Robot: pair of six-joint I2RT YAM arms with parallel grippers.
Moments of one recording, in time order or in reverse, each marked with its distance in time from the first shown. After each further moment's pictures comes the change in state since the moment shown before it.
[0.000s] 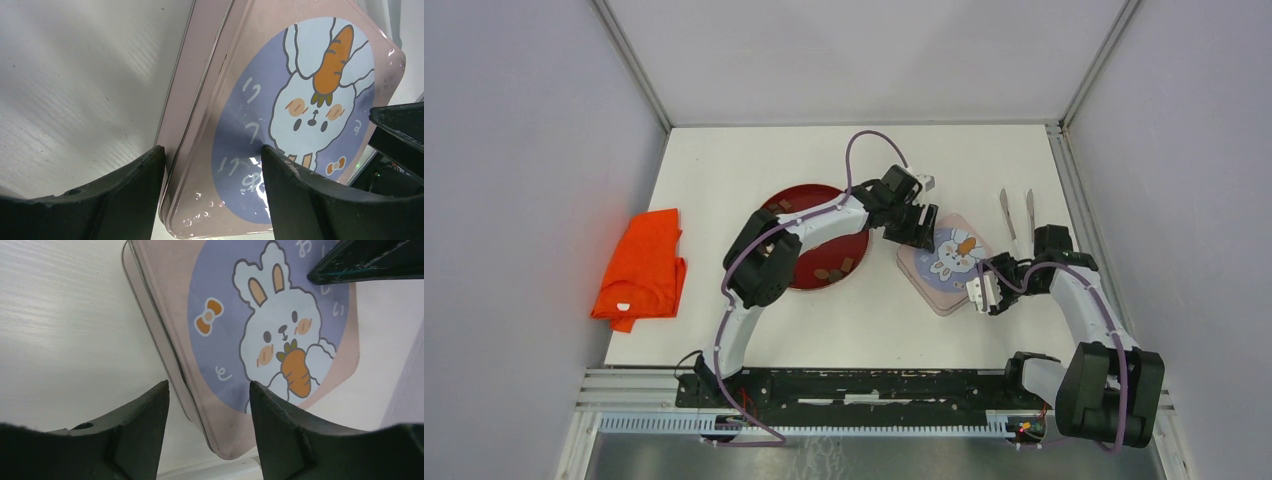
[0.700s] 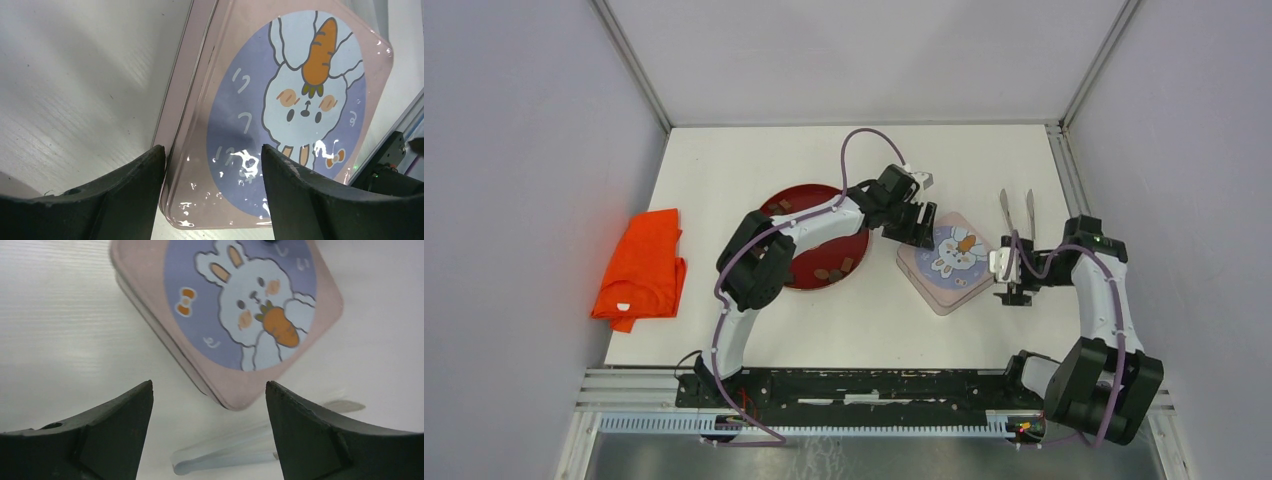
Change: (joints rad) left arm 0.000 -0.048 -0.059 0.055 -0.017 -0.001; right arm -0.184 0.039 0.205 -0.240 -0.108 0.161
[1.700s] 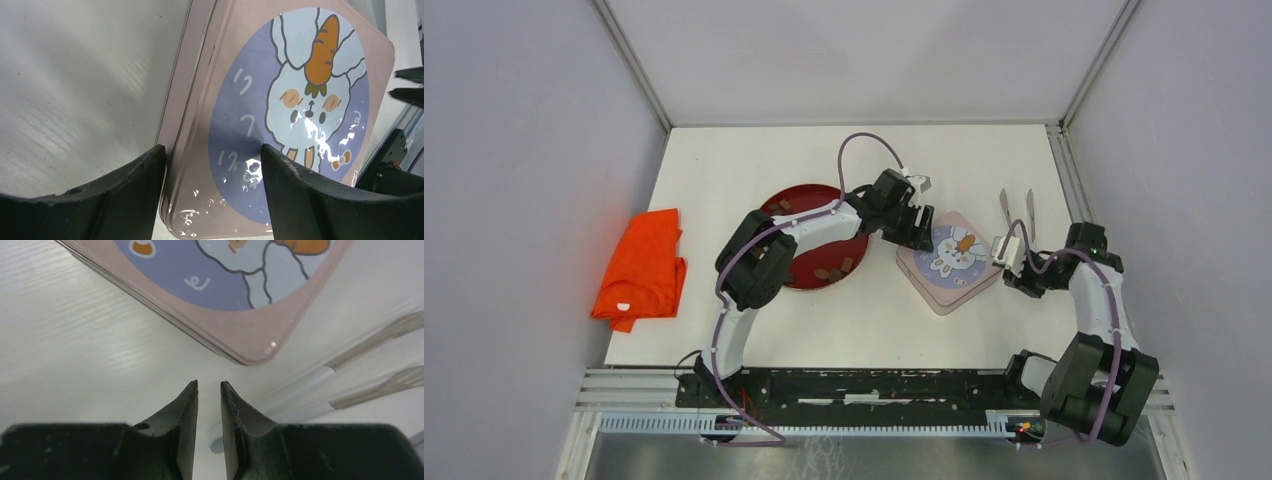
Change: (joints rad) left arm 0.010 -0.002 -0.068 0.108 0.038 0.008; right arm -0.007 -0.048 -0.209 0.300 0.141 0.384
